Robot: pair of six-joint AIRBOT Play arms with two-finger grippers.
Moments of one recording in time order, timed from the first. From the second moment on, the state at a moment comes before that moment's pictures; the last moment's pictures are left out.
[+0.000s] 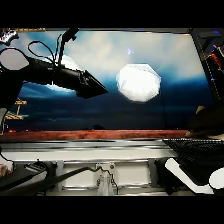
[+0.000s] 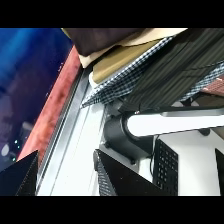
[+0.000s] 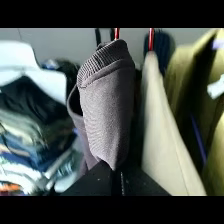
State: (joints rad) left arm -0.31 -1.23 1.41 0.49 -1.36 -0.94; right arm -0.73 -1.07 2.01 -2.16 1.17 1.98
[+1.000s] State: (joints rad) left arm -0.21 -1.11 1.41 0.66 -1.07 -0.88; right arm -0.41 -0.97 1.89 -1.02 1.03 1.46
